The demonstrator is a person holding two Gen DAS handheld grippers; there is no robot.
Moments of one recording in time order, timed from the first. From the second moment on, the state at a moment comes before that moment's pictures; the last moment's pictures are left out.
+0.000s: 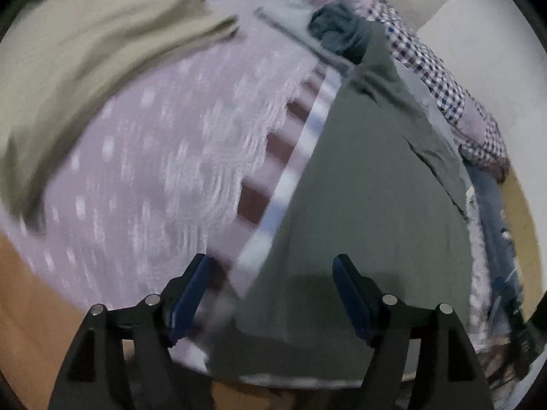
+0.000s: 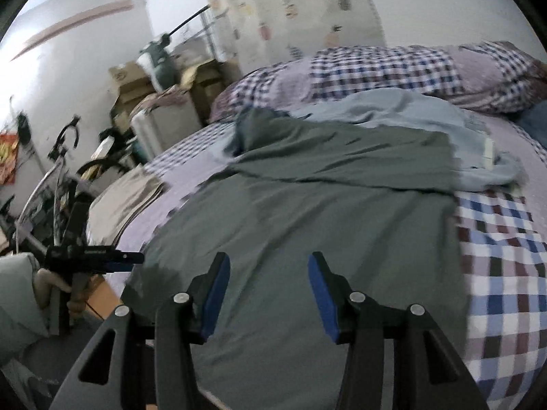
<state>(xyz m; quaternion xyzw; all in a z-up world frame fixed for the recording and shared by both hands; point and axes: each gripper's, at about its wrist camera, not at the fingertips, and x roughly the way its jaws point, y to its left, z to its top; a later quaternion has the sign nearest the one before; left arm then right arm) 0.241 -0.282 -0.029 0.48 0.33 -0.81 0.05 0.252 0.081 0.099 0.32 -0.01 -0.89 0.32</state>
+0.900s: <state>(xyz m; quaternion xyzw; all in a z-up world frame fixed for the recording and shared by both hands) 0.288 -0.290 -0.044 0.33 0.57 -0.74 -0.11 0.362 -0.124 -0.004 0.28 0.25 -0.80 0.46</state>
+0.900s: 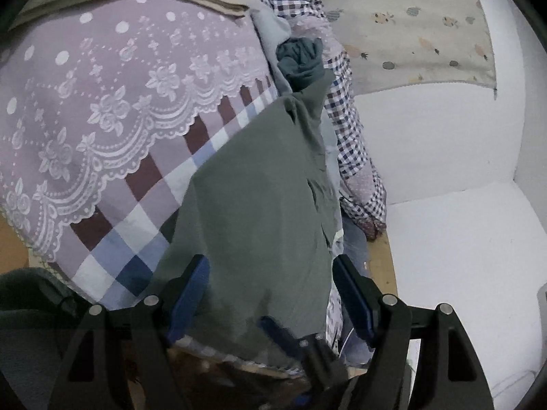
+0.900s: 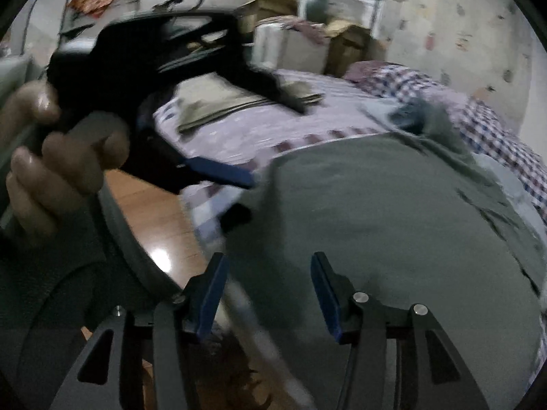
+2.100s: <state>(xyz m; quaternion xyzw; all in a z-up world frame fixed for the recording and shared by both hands) 0.337 -0.326 -0.058 0.33 0.61 -0.72 -0.05 0.382 -0.199 -0.039 0.08 0.44 -0.81 0.37</state>
